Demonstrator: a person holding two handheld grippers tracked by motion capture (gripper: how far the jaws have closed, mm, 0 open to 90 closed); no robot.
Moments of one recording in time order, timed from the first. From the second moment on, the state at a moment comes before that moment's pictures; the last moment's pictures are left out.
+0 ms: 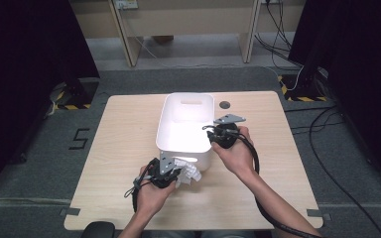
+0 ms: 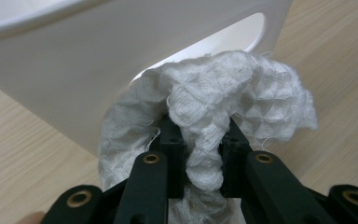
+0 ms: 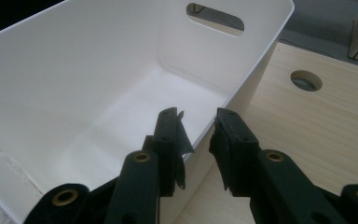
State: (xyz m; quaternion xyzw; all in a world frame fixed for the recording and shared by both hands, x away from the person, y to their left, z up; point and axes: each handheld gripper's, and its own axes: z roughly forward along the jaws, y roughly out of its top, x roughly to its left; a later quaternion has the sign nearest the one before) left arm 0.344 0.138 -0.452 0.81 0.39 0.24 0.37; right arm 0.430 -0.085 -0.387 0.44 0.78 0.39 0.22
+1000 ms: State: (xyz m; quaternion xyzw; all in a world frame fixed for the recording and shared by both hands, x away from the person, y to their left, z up) left arm 0.353 0.138 -0.479 0.82 0.39 0.23 0.35; right arm 0.429 -0.083 -0.387 0.44 0.78 0.39 0.22
